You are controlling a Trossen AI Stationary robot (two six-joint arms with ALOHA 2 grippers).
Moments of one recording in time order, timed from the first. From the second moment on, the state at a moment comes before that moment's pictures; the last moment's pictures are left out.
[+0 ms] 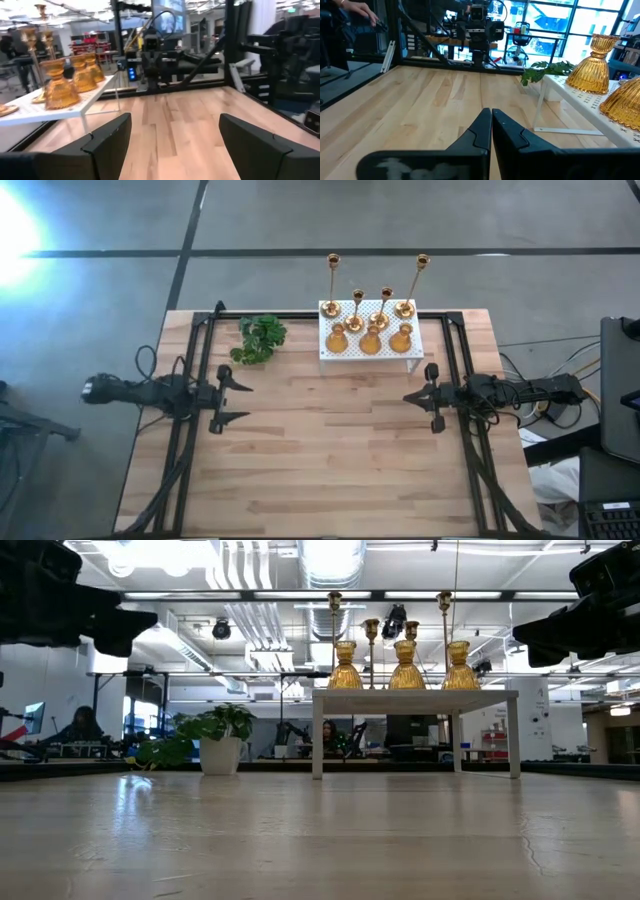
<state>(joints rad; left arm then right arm) -0.14 0.00 0.01 0.03 -0.08 0.09 0.12 0.08 0.01 0.03 0.10 -0.05</state>
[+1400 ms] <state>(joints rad) -0.16 0.03 0.01 0.02 -0.20 -0.05 0.12 0.08 0.01 0.03 0.10 -0.05</state>
